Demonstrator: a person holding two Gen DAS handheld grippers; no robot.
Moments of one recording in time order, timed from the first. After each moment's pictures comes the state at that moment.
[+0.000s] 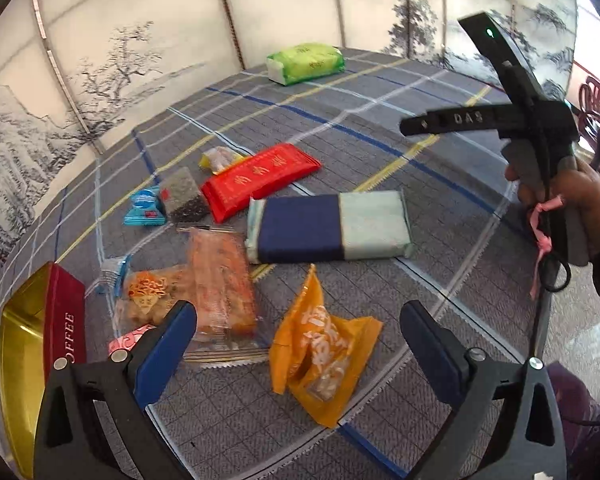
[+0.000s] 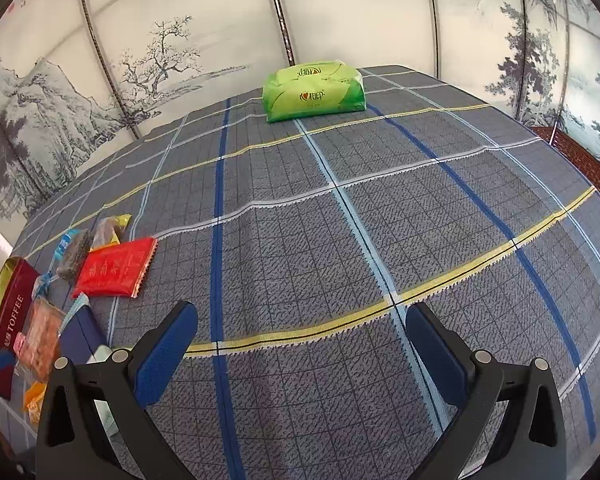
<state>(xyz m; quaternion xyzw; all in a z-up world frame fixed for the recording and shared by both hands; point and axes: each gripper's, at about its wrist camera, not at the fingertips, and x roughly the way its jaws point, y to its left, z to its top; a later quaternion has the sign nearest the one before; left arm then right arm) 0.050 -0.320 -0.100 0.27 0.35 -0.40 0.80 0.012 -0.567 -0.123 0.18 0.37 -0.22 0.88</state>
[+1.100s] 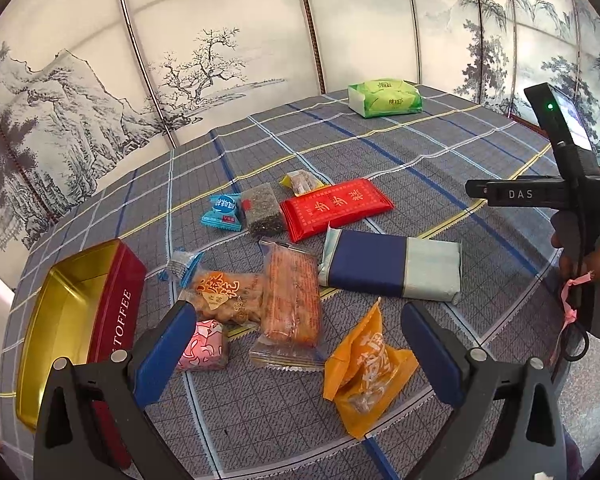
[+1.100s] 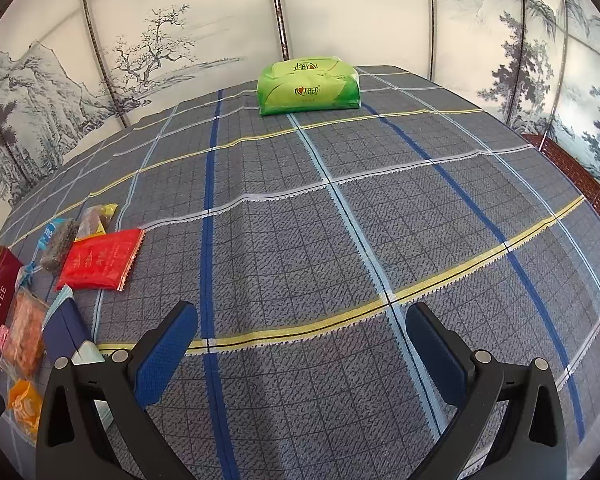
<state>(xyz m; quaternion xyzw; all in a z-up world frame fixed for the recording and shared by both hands) 0.058 -0.304 -0.079 0.22 0.33 -0.30 0.87 0.018 -0.561 -0.123 0.17 0.39 -0.24 0.87</state>
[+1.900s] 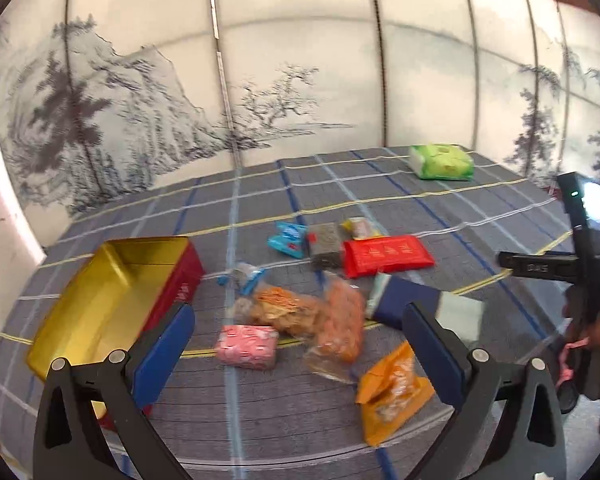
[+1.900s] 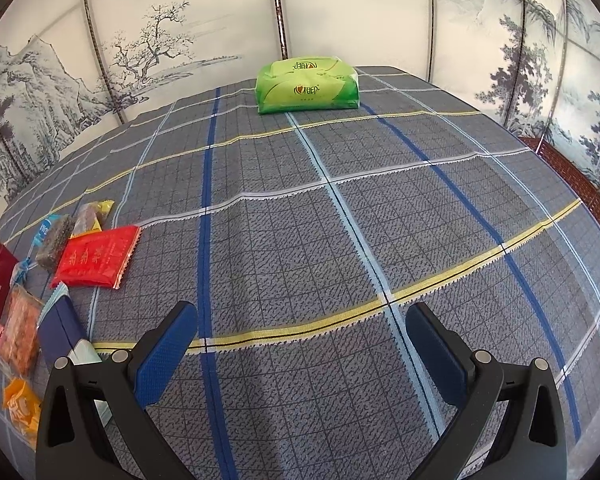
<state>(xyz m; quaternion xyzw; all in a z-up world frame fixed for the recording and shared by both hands) 0.046 -0.266 -0.054 0.13 0.27 -0.21 0.93 0.018 -0.560 -0.123 0.15 0.39 -0.25 0.87</state>
